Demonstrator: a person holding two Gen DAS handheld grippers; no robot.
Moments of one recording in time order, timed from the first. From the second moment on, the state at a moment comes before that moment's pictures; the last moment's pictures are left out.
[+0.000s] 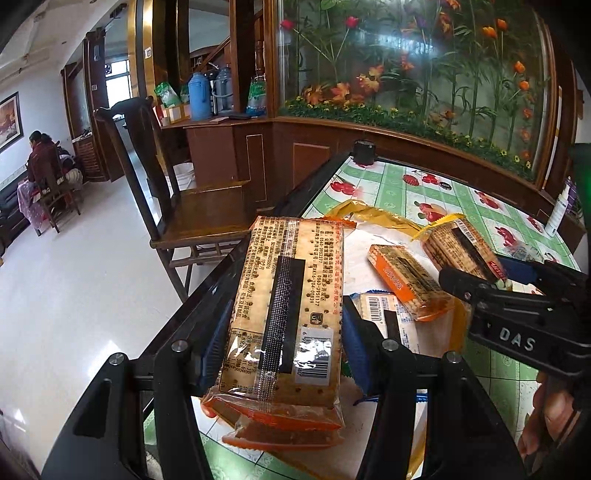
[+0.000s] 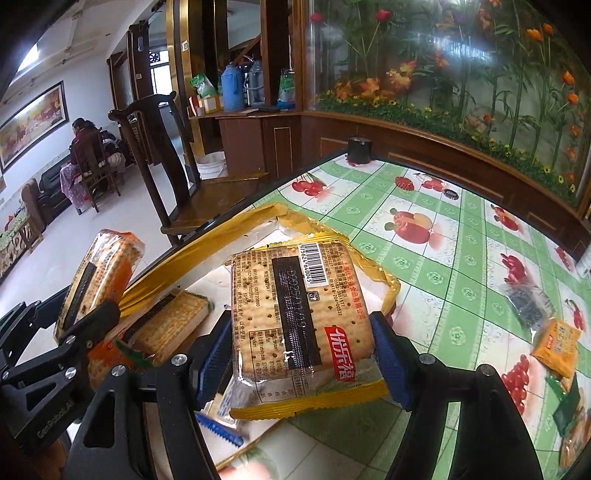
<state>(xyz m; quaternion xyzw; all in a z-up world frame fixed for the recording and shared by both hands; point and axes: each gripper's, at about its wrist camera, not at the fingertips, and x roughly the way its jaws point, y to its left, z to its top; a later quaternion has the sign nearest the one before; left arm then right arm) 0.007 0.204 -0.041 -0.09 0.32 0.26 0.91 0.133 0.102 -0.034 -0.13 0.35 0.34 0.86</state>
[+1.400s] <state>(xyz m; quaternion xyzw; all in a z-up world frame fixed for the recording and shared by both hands) 0.061 0.165 -0.072 -0.05 0.39 0.22 0.89 0.156 0.042 -0.034 -0.04 0.39 0.32 0.86</state>
